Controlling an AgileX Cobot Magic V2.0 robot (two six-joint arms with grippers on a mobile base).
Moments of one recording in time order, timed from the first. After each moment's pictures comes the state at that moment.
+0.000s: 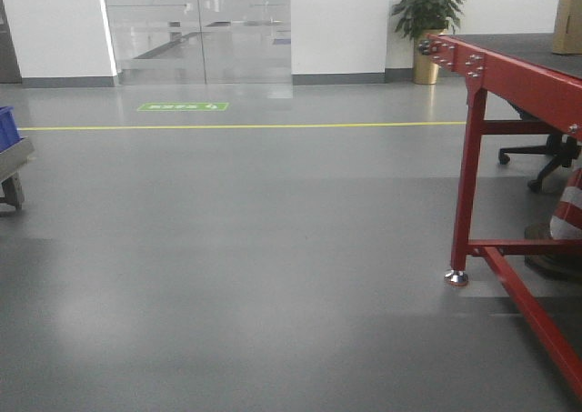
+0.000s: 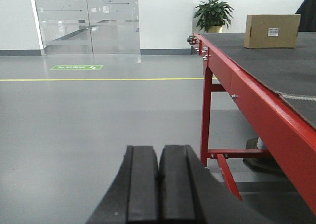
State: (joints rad) left arm 0.07 0.01 0.00 0.06 0.10 -0.04; right arm -0.12 0.00 0.00 0.12 0.09 -0.05
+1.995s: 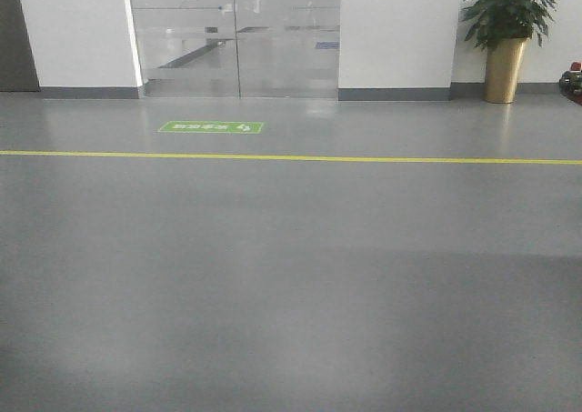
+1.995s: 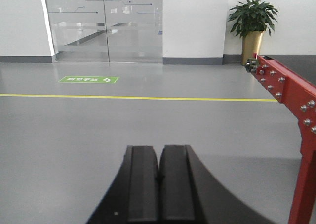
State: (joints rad) left arm -0.02 0.01 0.00 0.06 0.10 -0.04; right arm -0.12 0.00 0.00 0.12 0.09 -0.05
